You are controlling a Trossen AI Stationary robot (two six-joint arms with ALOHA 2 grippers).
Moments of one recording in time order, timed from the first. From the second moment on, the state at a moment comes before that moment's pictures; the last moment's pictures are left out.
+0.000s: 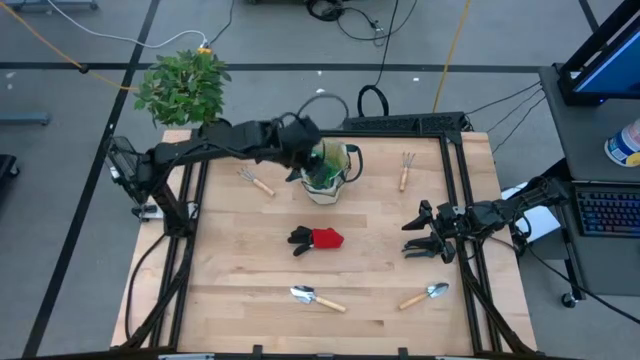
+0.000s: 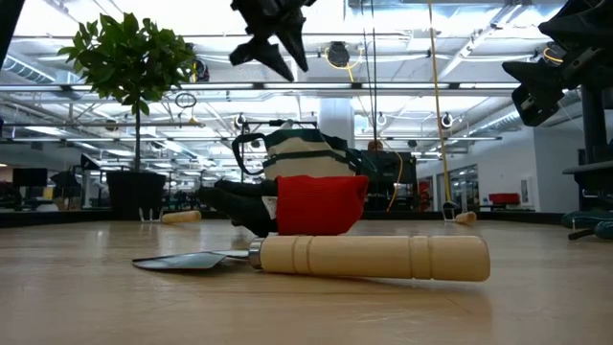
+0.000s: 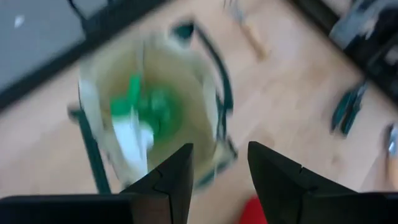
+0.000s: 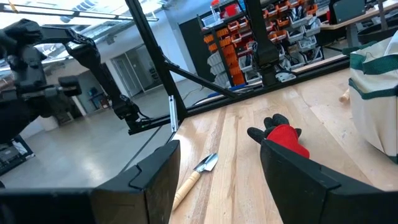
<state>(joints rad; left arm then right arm) 0.23 1.73 1.76 -0.95 -0.11 -0.57 0.38 0.08 0.02 0.12 0.16 0.40</state>
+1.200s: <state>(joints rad) 0.33 1.89 1.76 -1.04 -0.16 -0.58 0.38 0.09 0.02 0.12 0.16 0.40</state>
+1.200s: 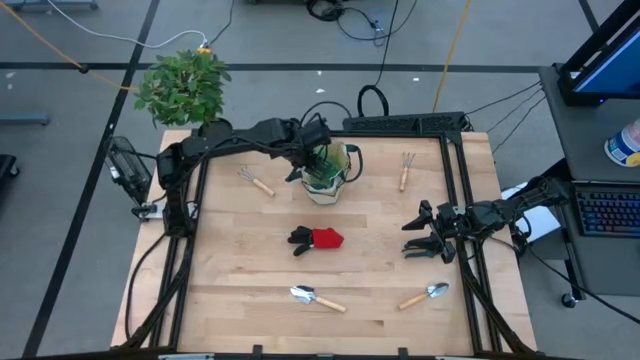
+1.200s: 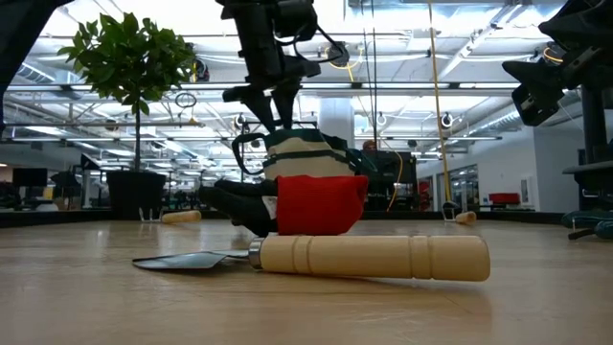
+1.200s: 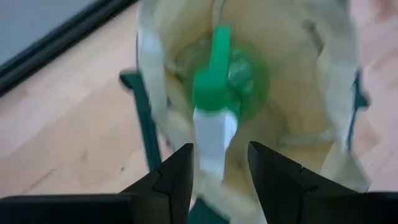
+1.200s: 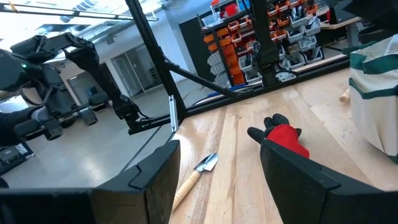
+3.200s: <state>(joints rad) 0.42 1.89 1.76 -0.77 -0.14 -0.58 0.38 0.09 0.02 0.12 0.16 0.40</state>
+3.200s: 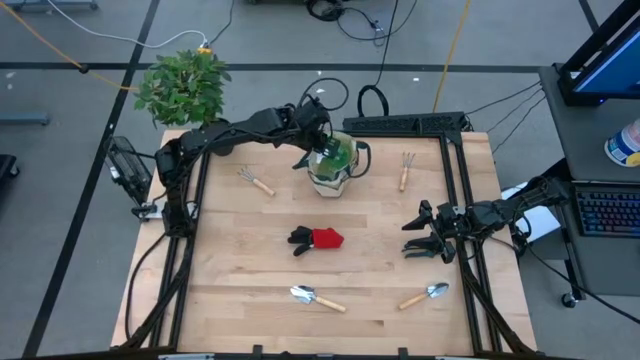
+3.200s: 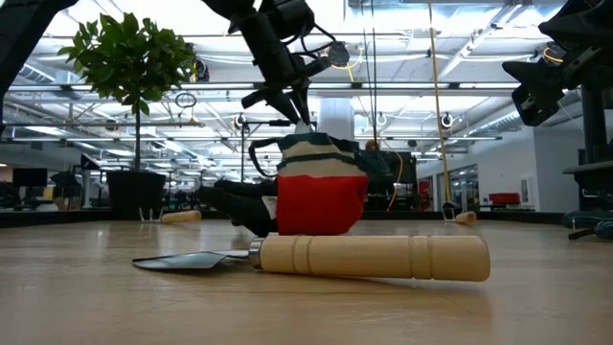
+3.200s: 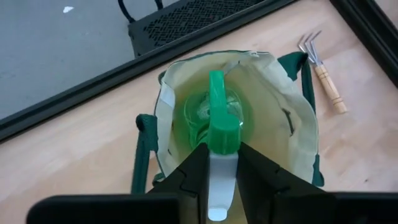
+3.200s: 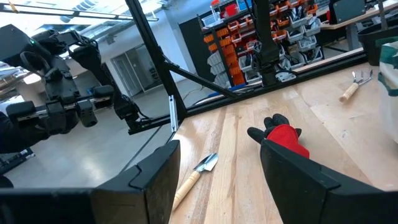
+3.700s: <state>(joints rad) 0.45 1.89 1.76 -0.74 -0.09 -0.59 0.38 0.09 0.02 0.12 0.16 0.40</state>
